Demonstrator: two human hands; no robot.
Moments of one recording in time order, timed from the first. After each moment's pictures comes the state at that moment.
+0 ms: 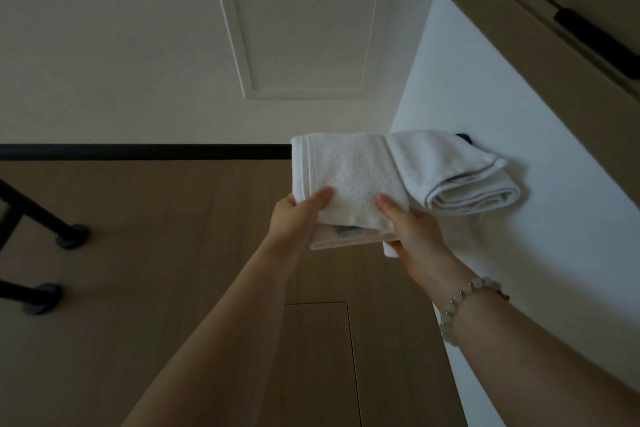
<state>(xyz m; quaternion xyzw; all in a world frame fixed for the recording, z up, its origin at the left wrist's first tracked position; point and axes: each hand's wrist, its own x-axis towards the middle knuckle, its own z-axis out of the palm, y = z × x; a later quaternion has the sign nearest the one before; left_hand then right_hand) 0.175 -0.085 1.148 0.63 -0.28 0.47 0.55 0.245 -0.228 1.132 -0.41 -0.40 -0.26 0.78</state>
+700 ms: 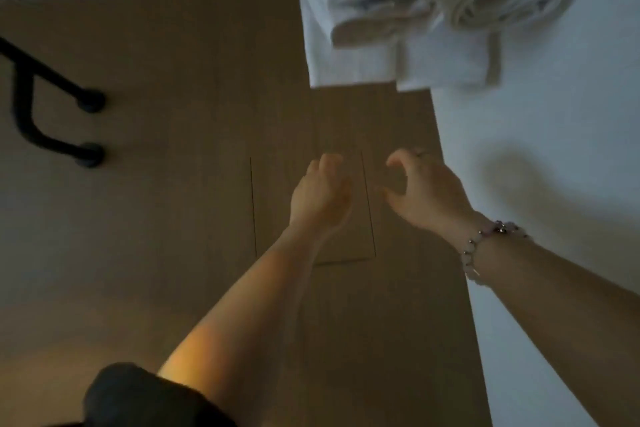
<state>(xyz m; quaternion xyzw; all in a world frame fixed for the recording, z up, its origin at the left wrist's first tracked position) 0.207 -0.063 0.986 0.83 -0.04 0.54 0.15 0.247 -0.208 0.974 -0.77 -0.27 -0.50 0.28</state>
